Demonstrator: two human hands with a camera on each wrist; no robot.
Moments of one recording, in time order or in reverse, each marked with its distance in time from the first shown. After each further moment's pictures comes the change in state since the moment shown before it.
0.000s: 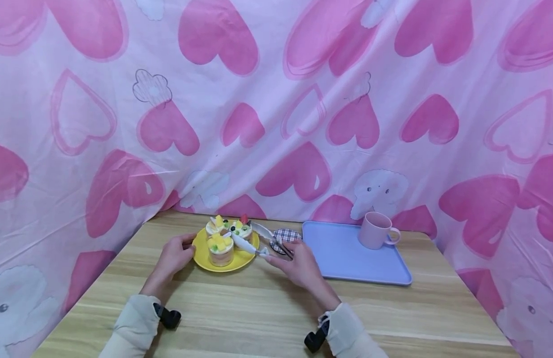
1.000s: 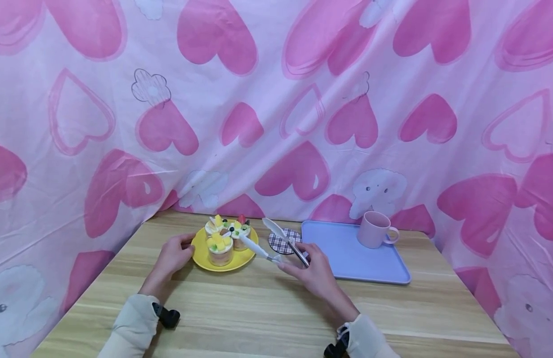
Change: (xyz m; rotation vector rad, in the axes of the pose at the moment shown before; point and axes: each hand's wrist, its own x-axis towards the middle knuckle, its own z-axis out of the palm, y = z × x) left_hand 0.001 -0.002 -0.001 -0.007 -0.003 0.005; right_hand -0.024 0.030 -0.018 0.143 0.082 0.024
